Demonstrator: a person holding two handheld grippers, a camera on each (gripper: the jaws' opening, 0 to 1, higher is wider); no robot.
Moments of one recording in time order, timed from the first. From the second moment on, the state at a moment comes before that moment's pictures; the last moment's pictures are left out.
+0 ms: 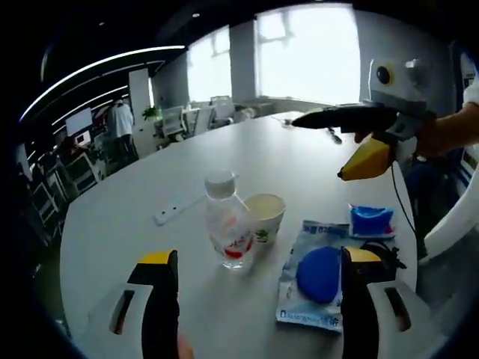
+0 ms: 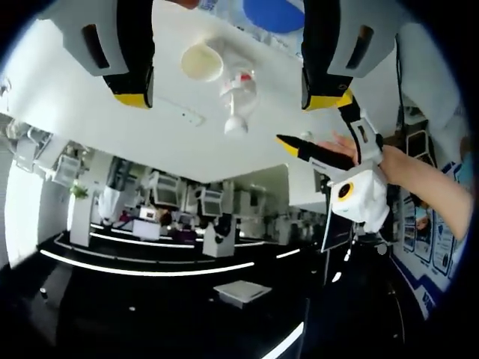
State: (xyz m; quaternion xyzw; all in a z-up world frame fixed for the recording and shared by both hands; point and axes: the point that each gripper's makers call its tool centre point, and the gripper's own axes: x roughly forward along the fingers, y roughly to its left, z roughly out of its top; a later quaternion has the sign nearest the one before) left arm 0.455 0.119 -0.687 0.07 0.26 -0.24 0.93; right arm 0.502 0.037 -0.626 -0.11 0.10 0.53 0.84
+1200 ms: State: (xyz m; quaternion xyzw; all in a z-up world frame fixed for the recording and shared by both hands) left arm 0.377 0.086 -0.702 0.07 0.29 -0.25 0.92; right arm 0.442 -0.110 -0.662 -0.10 0.16 0.44 0.88
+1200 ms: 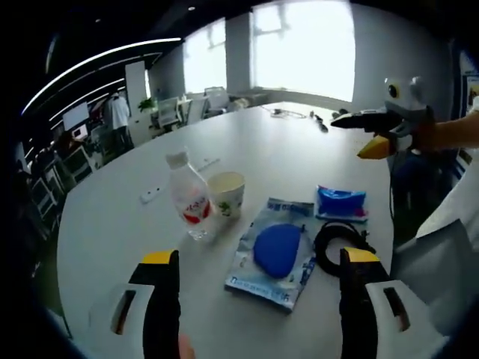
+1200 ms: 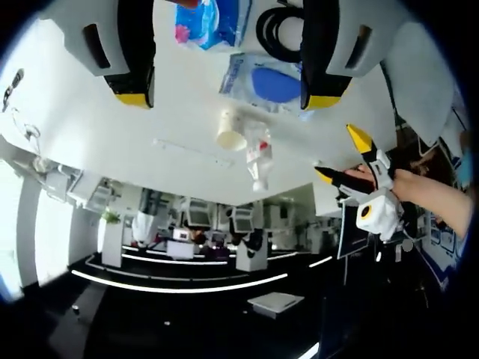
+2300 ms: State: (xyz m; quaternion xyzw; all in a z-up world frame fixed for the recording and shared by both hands) left arm 0.344 0.067 -0.710 0.08 0.31 -0.27 0.91; right arm 0.396 -0.168 -0.682 -0.04 0.20 0.36 0.91
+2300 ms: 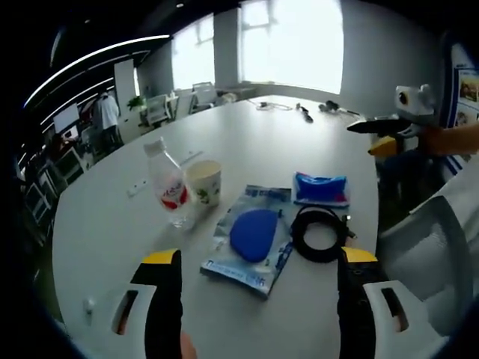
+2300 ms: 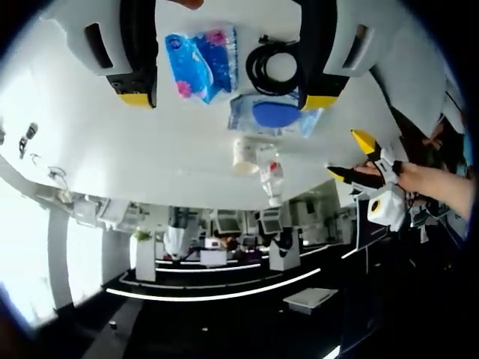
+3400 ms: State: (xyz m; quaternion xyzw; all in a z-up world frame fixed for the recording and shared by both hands) left arm 0.351 0.083 -0.754 0.02 0.37 -0.19 0.91; right arm 0.453 -0.160 -0.705 -0.03 0.23 0.40 0.89
